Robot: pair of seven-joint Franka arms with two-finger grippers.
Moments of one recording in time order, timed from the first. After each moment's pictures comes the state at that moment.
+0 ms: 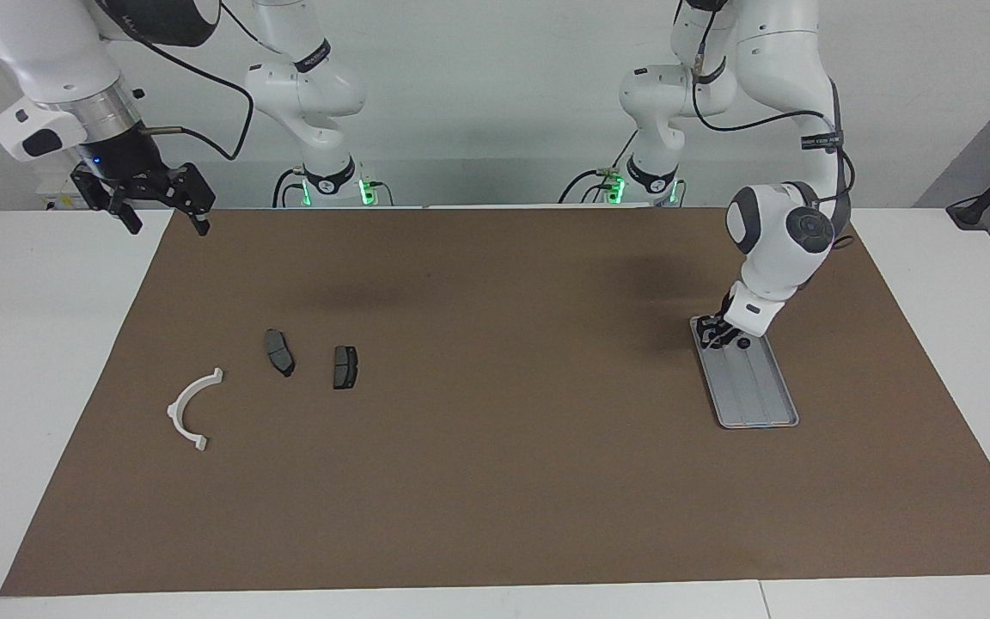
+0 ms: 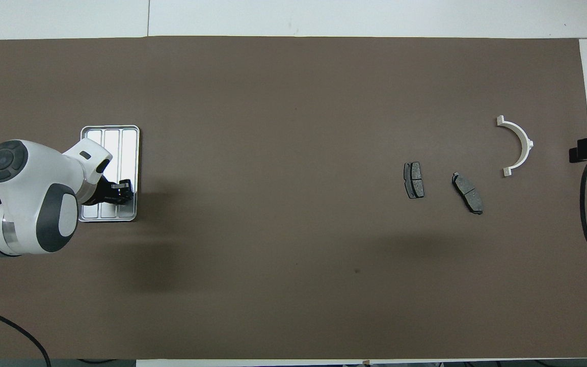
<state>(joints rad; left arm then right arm) -0.06 0.15 0.01 -2.23 -0.02 2.32 -0.14 -0.07 -0.07 -0.04 -1.64 0.00 1.61 -0.04</state>
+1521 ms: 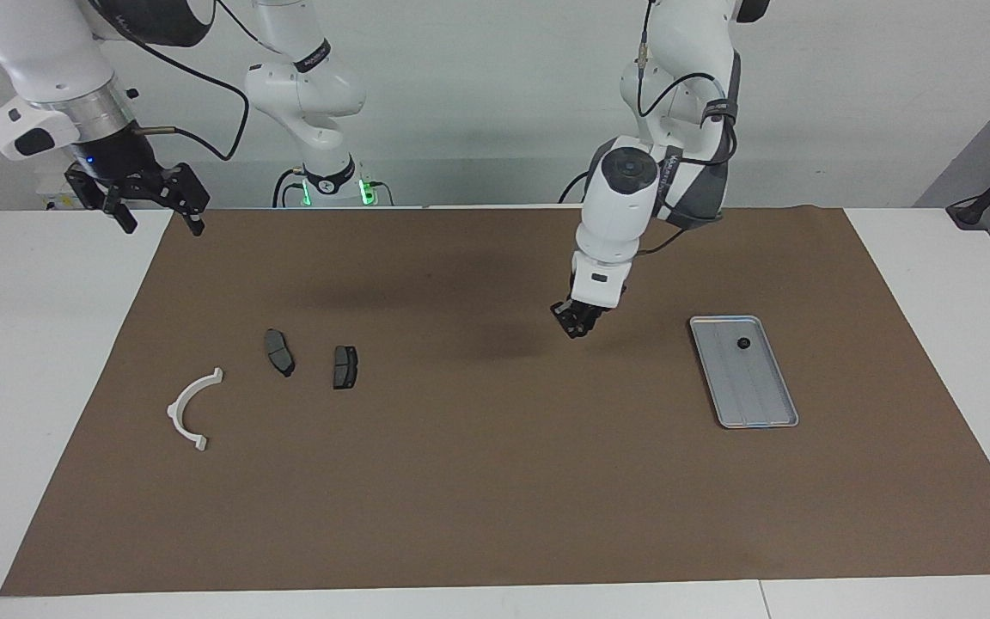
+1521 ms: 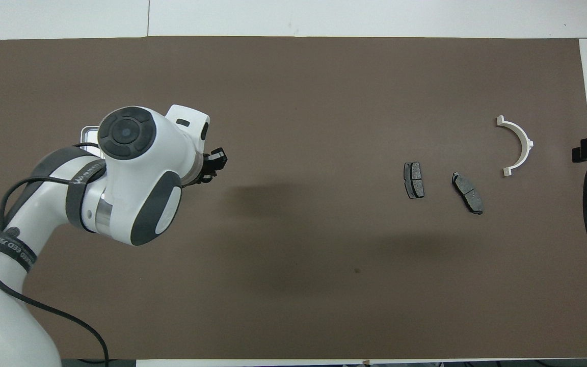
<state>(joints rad) -0.57 0.24 0.00 -1.83 -0.03 2.11 -0.99 -0.07 -0.07 -0.05 -1.64 0.00 1.61 -0.04</state>
